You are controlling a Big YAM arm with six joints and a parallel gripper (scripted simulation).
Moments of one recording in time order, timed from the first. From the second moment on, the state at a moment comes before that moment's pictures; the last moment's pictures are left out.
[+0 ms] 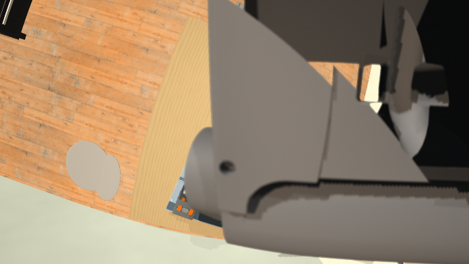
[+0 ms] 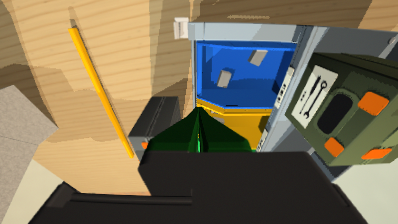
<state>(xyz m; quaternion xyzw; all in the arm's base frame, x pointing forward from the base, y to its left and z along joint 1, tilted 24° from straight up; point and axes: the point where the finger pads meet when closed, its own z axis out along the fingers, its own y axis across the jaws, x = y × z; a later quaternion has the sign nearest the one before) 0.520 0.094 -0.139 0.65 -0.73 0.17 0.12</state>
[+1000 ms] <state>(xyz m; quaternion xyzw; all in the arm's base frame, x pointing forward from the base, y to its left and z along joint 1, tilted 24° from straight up) 0.529 0.088 -0.160 0.65 -0.73 0.18 0.11</state>
